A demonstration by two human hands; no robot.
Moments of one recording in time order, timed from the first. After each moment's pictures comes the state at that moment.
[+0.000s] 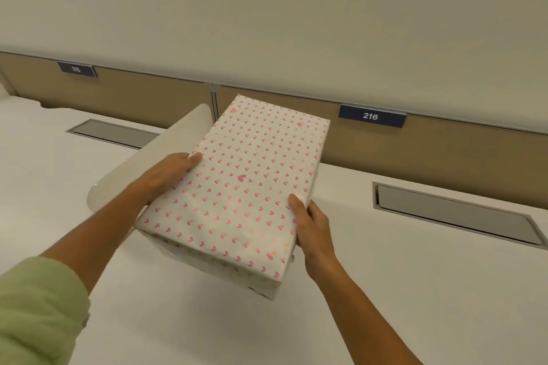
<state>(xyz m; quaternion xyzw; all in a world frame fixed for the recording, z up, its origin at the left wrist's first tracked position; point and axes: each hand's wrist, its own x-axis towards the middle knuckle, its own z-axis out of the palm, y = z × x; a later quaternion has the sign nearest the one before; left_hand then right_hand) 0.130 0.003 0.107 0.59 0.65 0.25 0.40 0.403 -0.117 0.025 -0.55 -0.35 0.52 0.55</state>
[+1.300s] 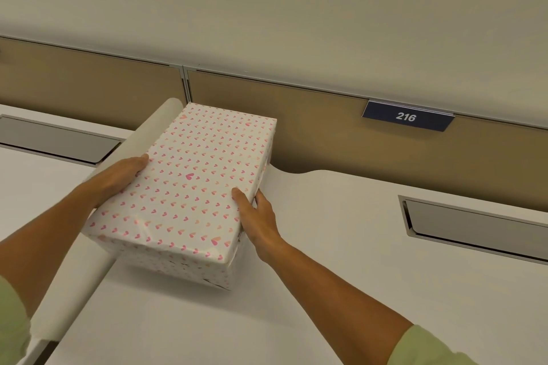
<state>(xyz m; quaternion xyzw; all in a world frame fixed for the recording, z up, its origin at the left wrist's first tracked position) 0.050 0.276 0.009 0.53 0.70 0.20 0.44 0.306 0.147 -0.049 -0.61 -0.36 0.55 0.44</state>
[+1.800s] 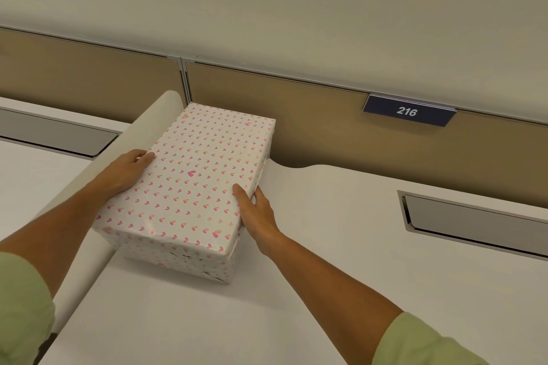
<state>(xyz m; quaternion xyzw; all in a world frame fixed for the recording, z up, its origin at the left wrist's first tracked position) 0.046 0.278 -0.017 0.62 0.70 0.17 0.32 0.310 0.152 -0.065 -0.62 -0.36 0.56 0.42</state>
